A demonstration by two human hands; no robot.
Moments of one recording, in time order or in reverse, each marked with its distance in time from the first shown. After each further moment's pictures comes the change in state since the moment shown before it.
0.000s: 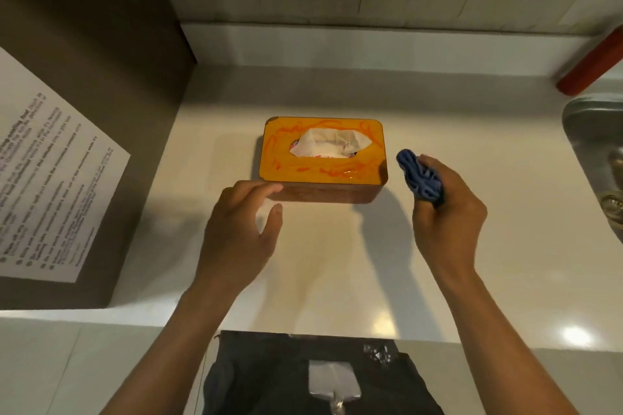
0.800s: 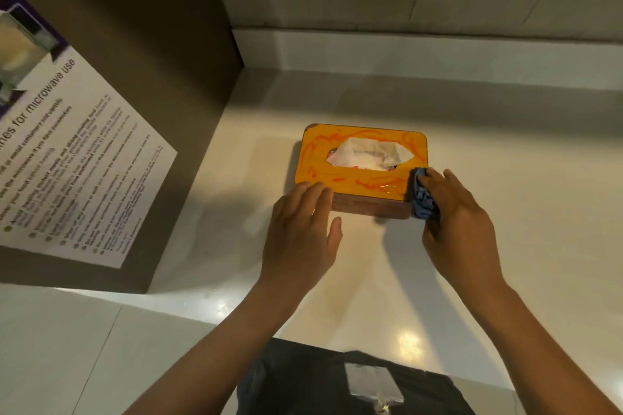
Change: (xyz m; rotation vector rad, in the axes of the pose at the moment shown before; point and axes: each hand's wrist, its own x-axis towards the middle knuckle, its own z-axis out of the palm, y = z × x) left_hand 0.006 0.019 0.039 0.407 0.037 0.164; right_hand 0.012 0.004 0.024 -0.310 -0.351 -0.262
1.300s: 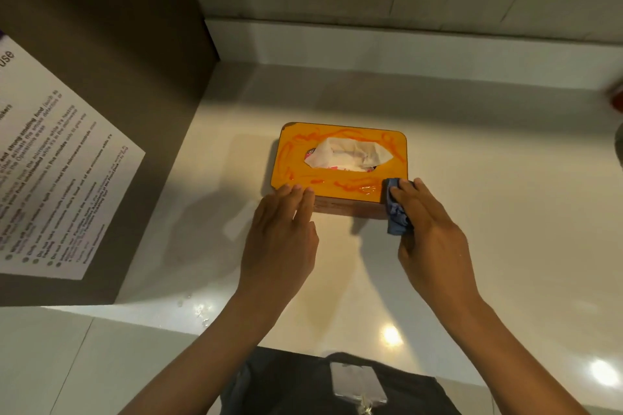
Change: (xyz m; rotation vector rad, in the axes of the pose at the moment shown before) left_hand 0.002 0.006 0.000 0.076 -0.015 0.017; right_hand -0.012 -0.007 -0.003 0.030 -0.083 0.019
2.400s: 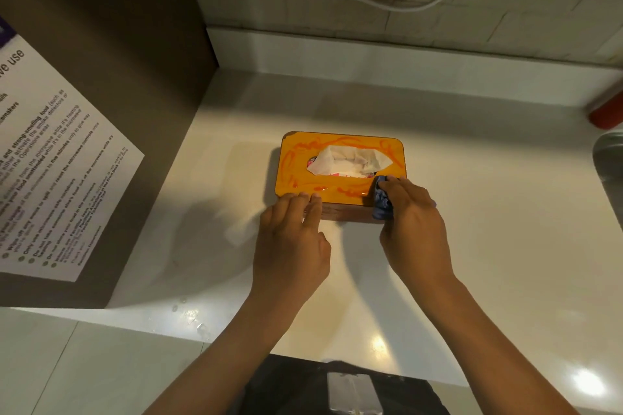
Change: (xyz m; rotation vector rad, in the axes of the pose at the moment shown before) left_hand 0.001 0.017 -0.002 -0.117 -0.021 -0.082; right_hand 0.028 -0.029 0.001 -0.061 0.032 0.065
